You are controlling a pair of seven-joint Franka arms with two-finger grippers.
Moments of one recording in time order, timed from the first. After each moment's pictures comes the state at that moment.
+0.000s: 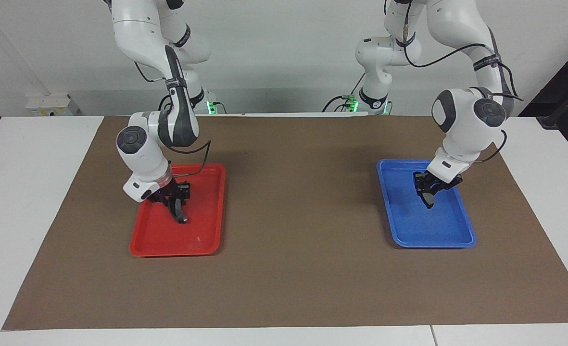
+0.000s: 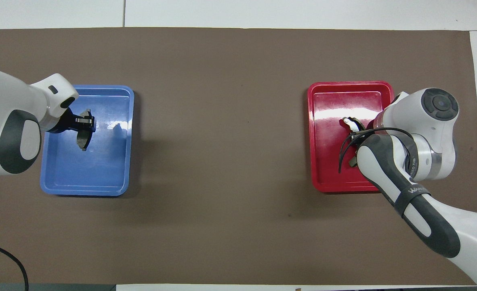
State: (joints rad) left arm -0.09 0.13 -0.04 -1.97 0.00 2.12 -0.04; right arm 0.11 0.23 -0.07 -2.13 0.03 2.30 -0.07
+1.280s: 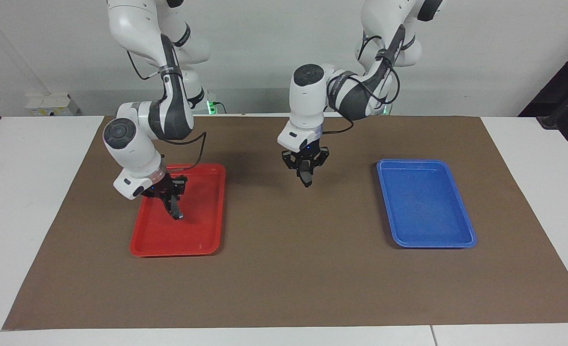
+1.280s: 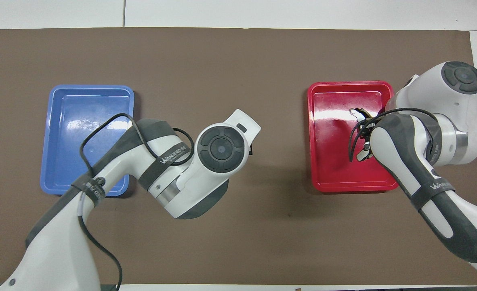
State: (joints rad) left arm -0.21 0.32 -0.61 -1.81 0.31 2.10 -0.95; right arm 0.11 0.20 -0.07 -1.95 0.03 2.03 -0.07
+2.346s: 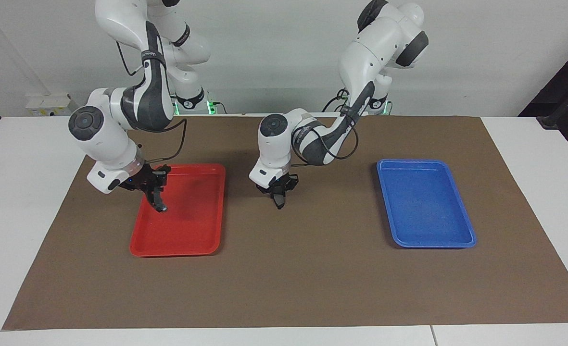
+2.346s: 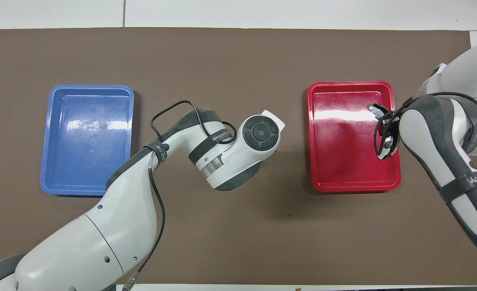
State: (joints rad) left arm -0.34 0.64 -0.57 -1.60 0.40 2.11 -1.06; right arm 0.05 0.20 -0.07 -1.86 0.03 1.90 -0.15
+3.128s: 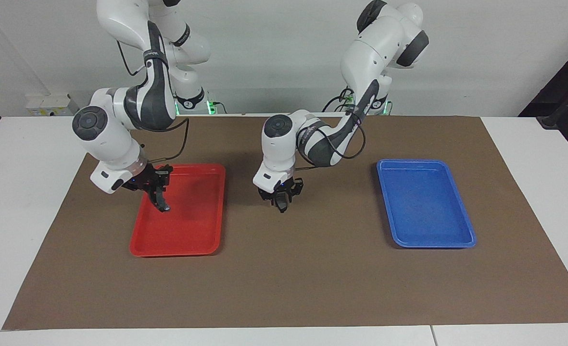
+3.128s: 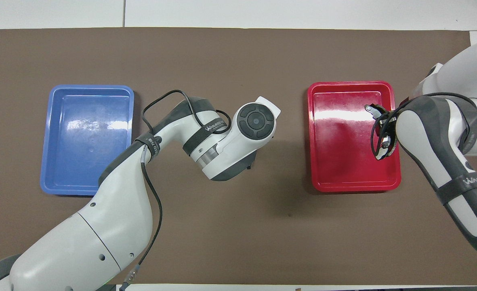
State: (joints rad) left arm -0.35 0.64 -0.52 -1.54 0.42 2.10 -1.06; right arm 0.06 0.20 -0.06 -1.86 0.03 1.90 -0.15
